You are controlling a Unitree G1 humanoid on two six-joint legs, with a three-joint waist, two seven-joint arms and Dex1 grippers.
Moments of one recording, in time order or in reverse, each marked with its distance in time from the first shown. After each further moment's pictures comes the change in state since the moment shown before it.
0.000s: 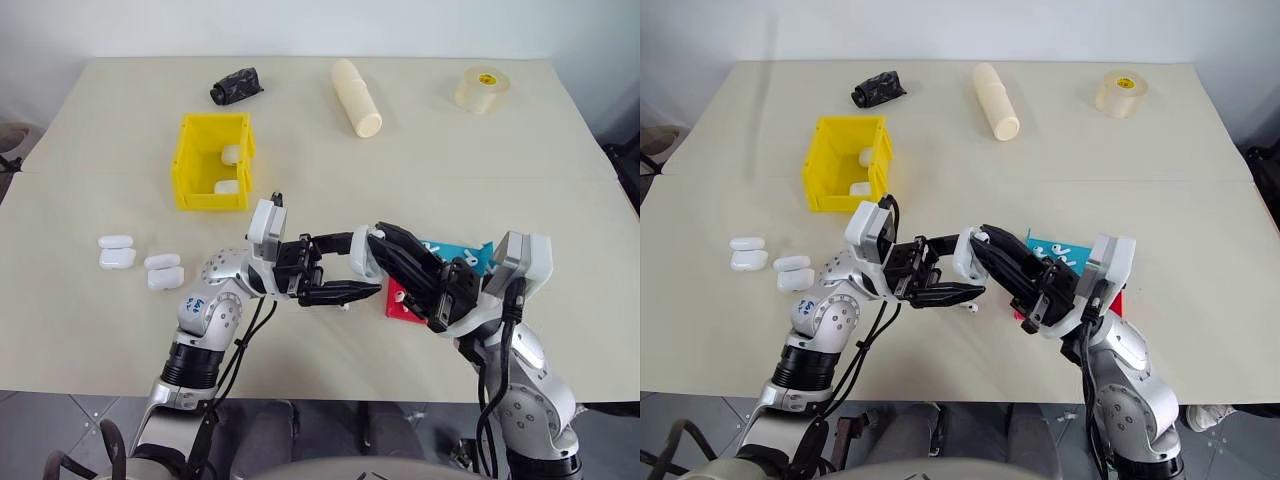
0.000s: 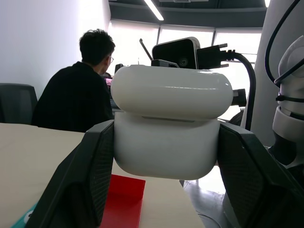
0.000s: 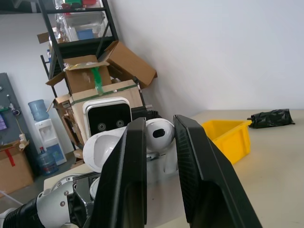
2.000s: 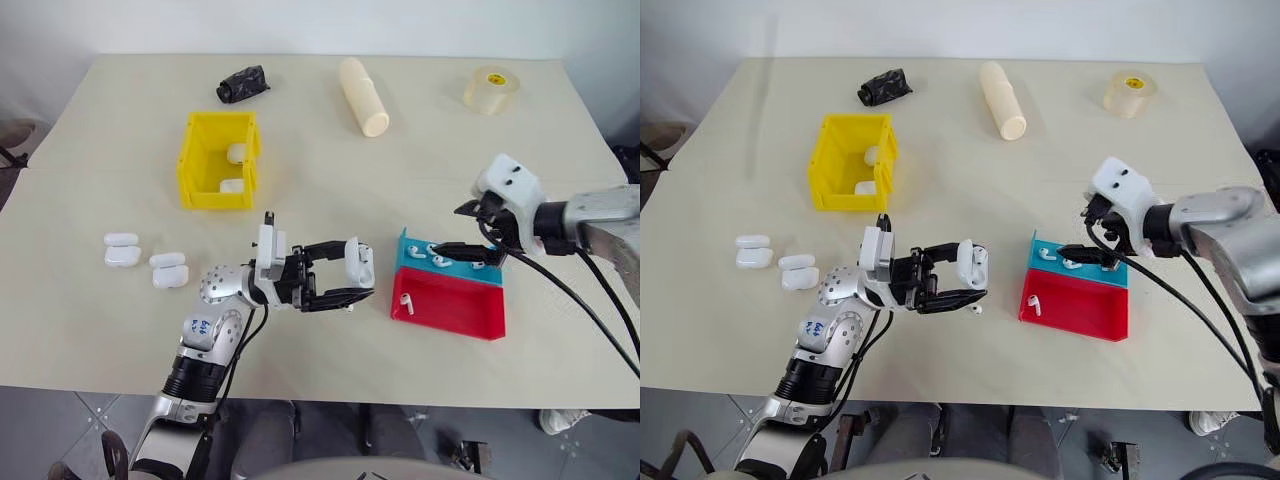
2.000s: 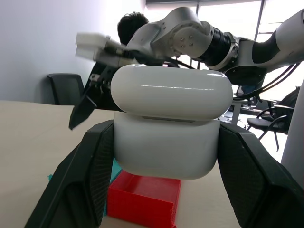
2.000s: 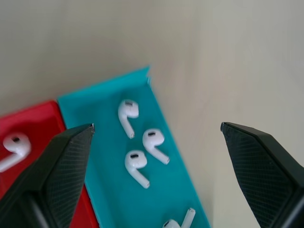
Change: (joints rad) left arm 0.082 0.001 -0.029 0.073 0.142 -0.261 0.060; right arm -0.711 -0.780 0.263 0.514 -0.439 0.632 0.293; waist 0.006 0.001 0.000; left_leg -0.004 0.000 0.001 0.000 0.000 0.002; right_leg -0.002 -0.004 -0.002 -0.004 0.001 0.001
